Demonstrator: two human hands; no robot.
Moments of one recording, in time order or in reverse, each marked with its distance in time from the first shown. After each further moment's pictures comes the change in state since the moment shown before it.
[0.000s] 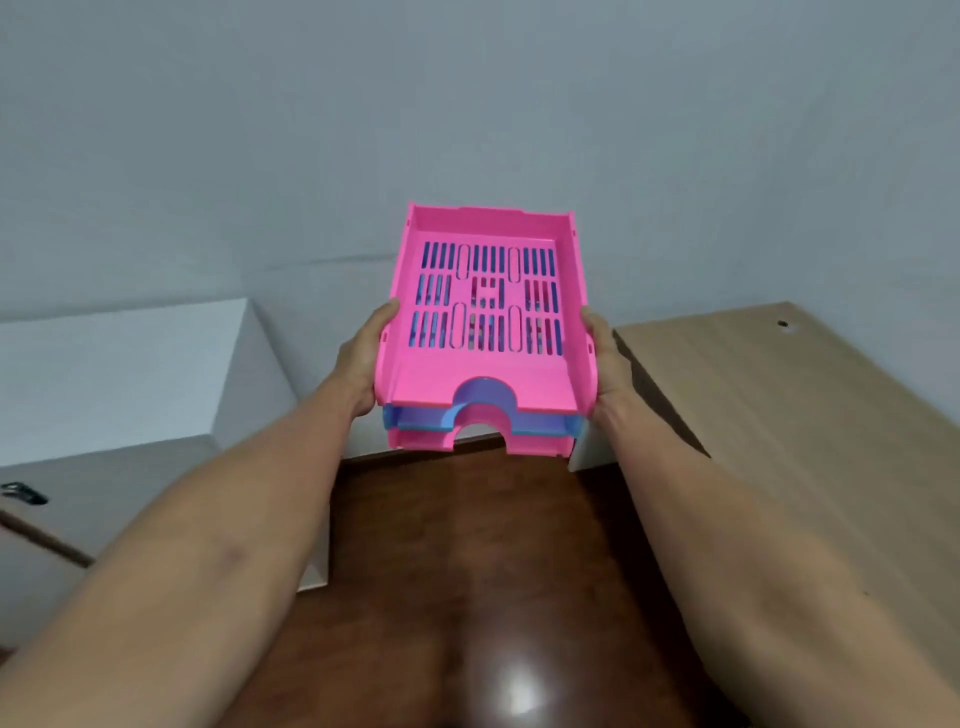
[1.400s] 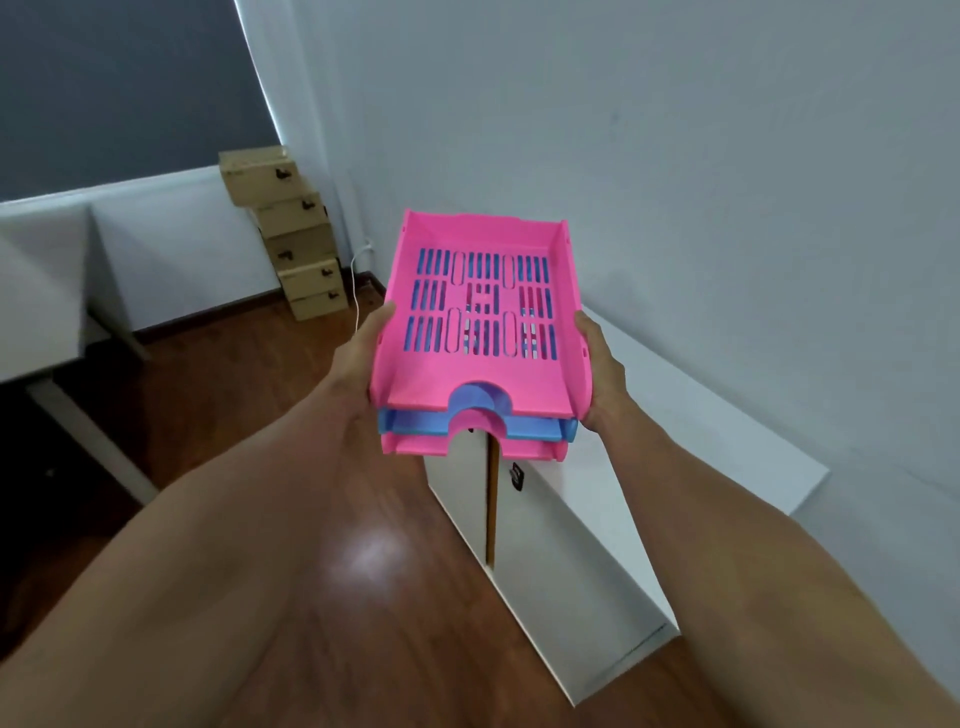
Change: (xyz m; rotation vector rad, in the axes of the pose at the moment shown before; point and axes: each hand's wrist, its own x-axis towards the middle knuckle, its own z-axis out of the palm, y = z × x) left_hand -0.294 0.149 -0.595 -0.354 1.070 0.472; right_hand -0.055 0.248 0.778 -0.457 -1.076 0.352
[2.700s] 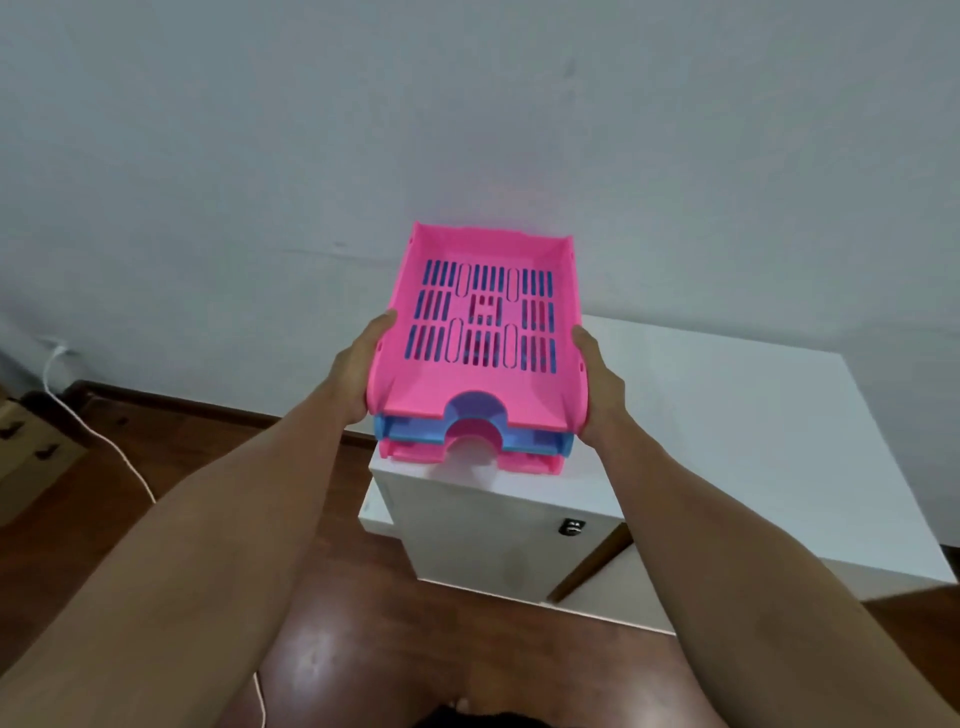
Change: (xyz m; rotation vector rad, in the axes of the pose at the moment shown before) left_hand 0.480 0.087 -0.057 0.408 -0.652 -0.470; right_hand 0.234 0.016 0.190 0.391 0.789 -0.129
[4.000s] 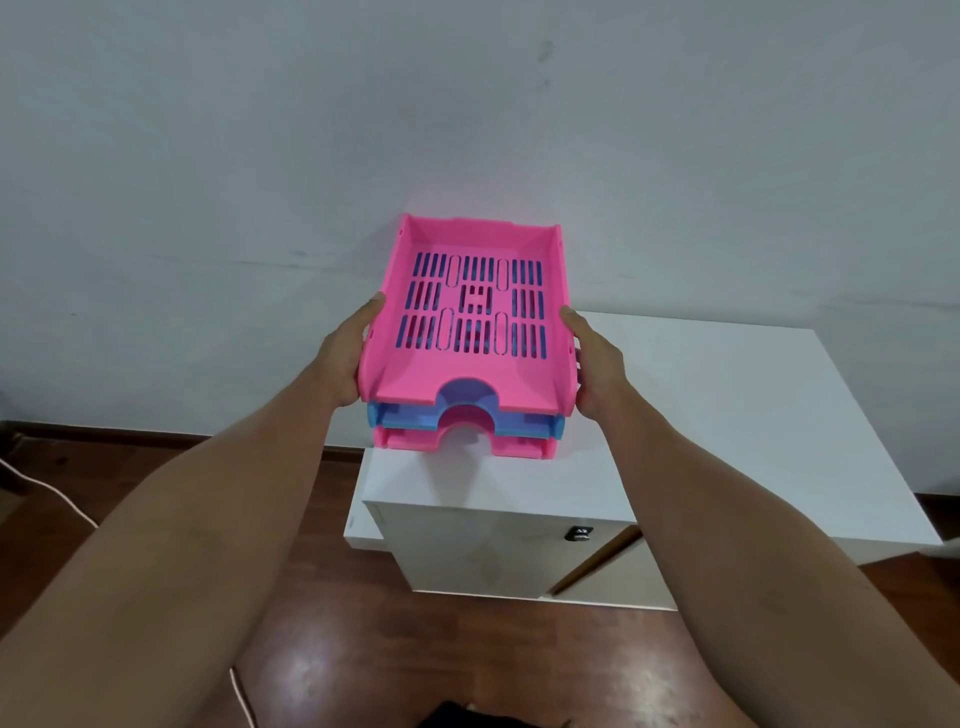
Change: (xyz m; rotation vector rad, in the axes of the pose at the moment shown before) left_hand 0.032 0.044 0.011 -0.007 -0.050 -0.065; right_hand 0.026 -0.028 0.021 -0.058 0.122 -0.015
